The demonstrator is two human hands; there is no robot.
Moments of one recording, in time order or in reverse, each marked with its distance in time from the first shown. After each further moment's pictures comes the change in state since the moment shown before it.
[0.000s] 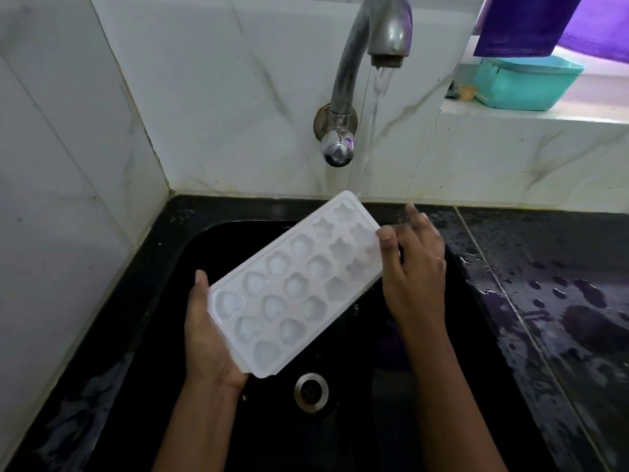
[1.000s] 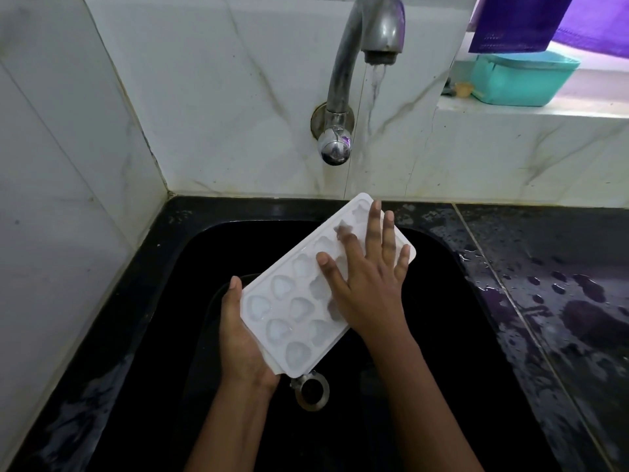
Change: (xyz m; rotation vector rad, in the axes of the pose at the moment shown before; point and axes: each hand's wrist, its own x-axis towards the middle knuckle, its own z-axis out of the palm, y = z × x) left_hand 0.007 -0.030 0.007 -0.068 -0.086 -0.102; right_hand -0.021 -0.019 0.026 -0.275 -0.301 -0.051
